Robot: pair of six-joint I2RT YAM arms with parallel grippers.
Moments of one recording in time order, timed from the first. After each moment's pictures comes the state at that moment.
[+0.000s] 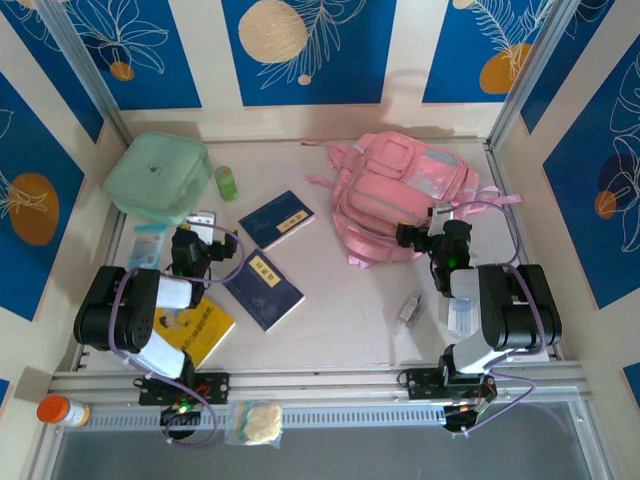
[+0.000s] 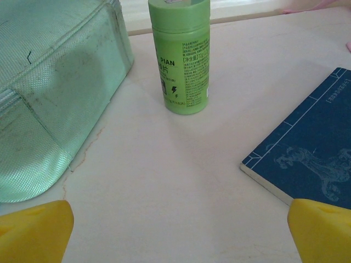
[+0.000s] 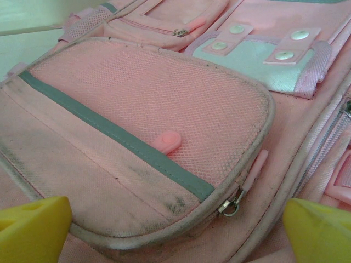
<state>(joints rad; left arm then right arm) -0.09 1.57 0.37 0.85 -0.07 0.07 0.00 1.52 0.41 0.69 -0.16 0.10</state>
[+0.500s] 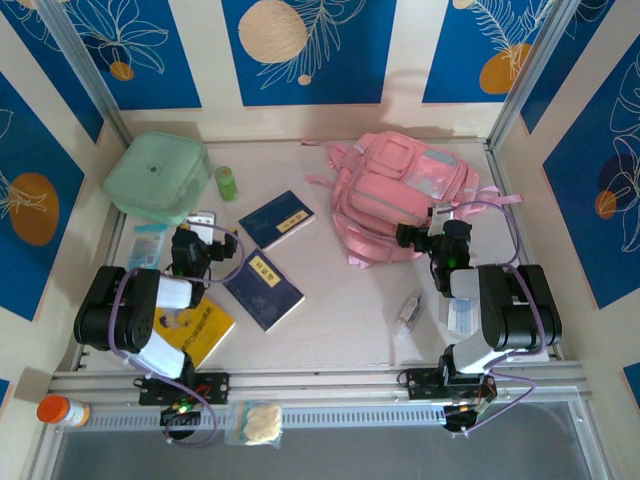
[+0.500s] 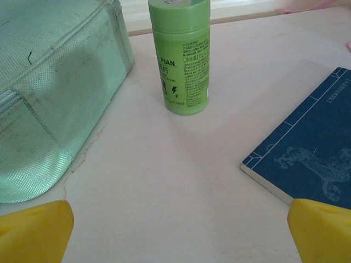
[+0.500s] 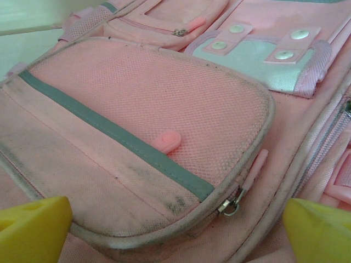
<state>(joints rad) -0.09 1.57 0.37 0.85 -0.07 0.07 0.00 1.52 0.41 0.69 -0.16 0.10</state>
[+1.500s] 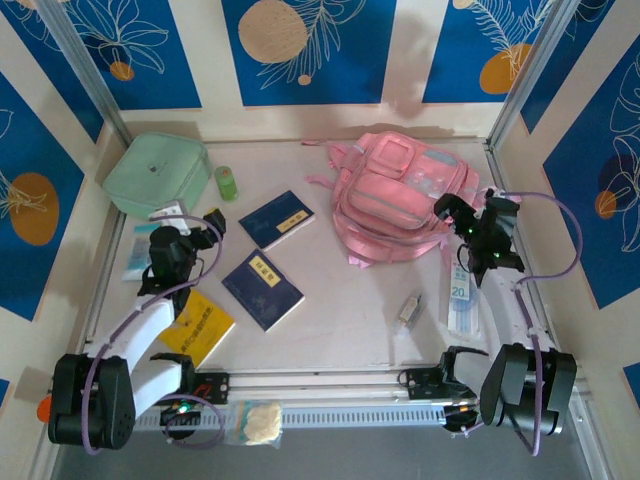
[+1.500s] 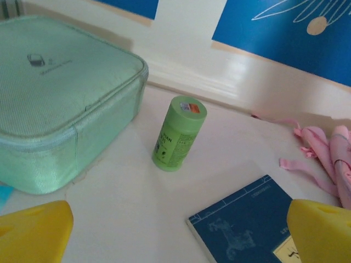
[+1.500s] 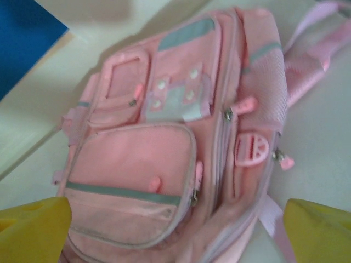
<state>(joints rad) -0.09 1.05 0.43 0.37 -0.09 -0.38 -0.18 1.09 0.69 -0.16 -0.18 0.58</state>
